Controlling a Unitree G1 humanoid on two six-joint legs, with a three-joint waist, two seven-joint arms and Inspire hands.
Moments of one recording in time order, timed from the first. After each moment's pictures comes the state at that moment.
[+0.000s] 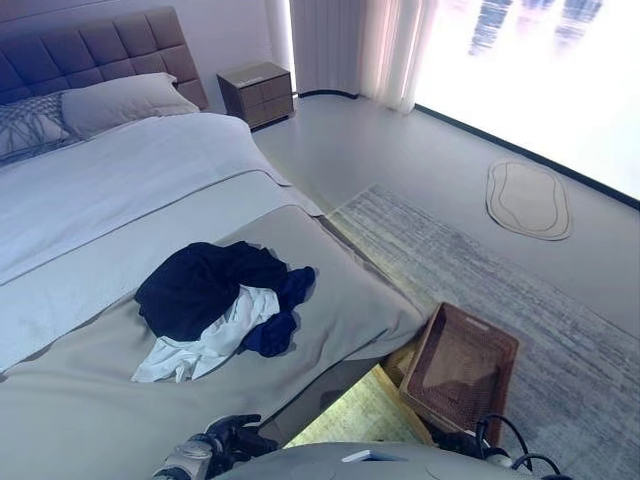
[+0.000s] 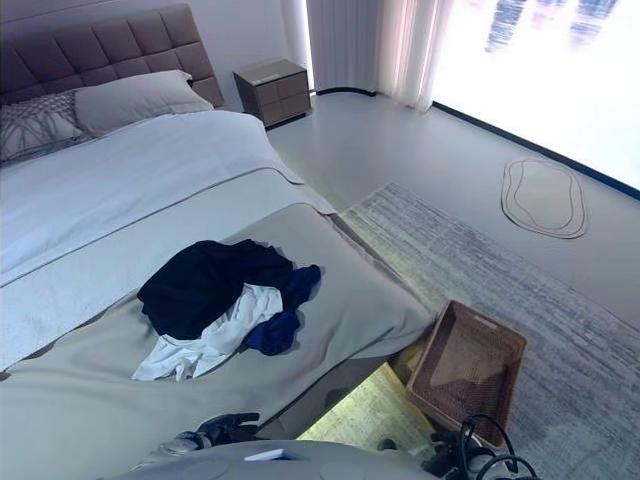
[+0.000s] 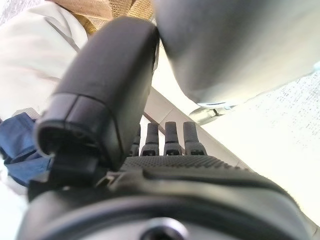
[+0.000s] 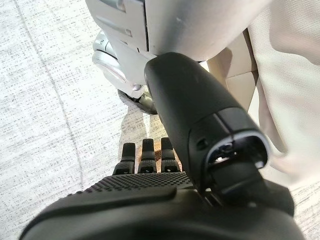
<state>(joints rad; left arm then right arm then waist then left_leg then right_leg) -0.03 0.23 -0.23 1.23 -0.08 0.00 -0.19 0.00 -0.32 0.21 1.27 -0.06 0.03 0.10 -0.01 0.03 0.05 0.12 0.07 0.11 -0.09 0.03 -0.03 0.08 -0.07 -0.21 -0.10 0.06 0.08</state>
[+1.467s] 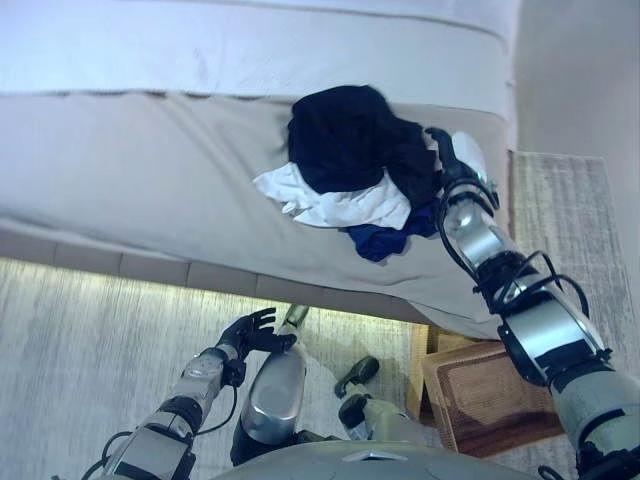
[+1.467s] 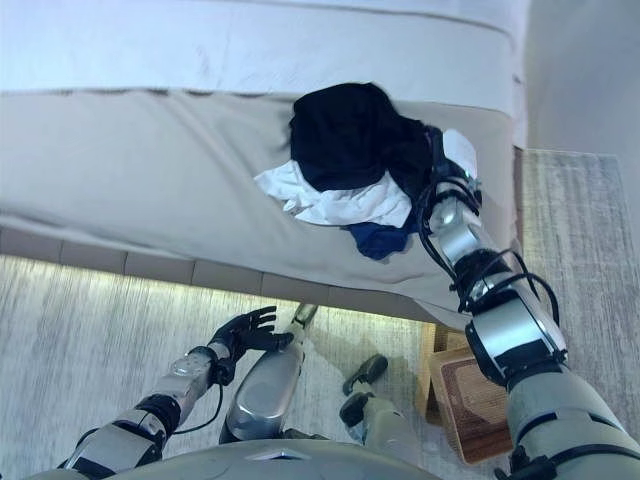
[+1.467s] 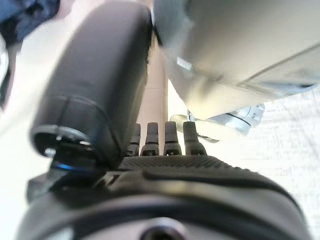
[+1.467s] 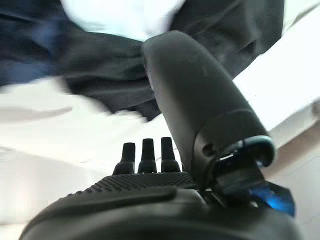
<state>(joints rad) -0.27 0.30 -0.29 1.07 -0.30 -0.10 -0.17 -0.97 -0.47 0.45 0.98 -0.19 0.09 -0.36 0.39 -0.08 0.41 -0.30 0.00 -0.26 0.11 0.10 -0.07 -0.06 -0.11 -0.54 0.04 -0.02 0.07</state>
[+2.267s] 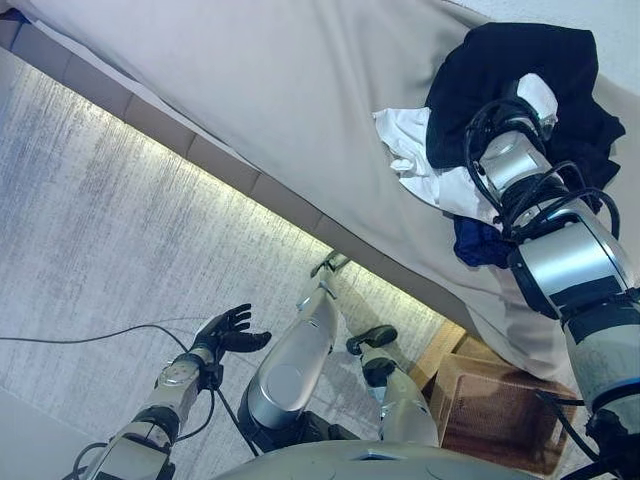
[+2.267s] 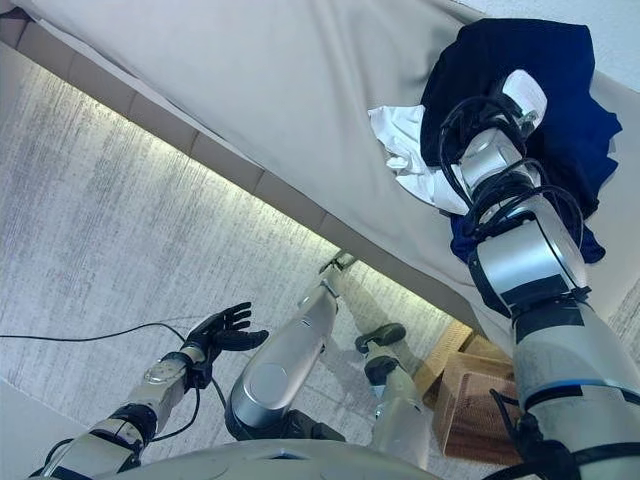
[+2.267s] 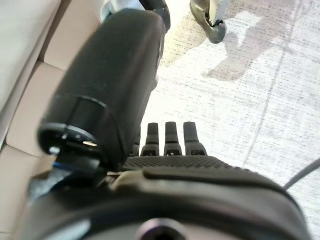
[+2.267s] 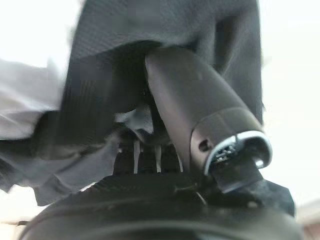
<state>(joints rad) -0.17 0.37 -0.27 1.06 -0.37 -0.20 -0.17 -1.30 -0.53 0.52 1.21 -0.02 0.27 -0.43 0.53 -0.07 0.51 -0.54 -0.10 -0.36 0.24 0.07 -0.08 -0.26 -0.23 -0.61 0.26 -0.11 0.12</state>
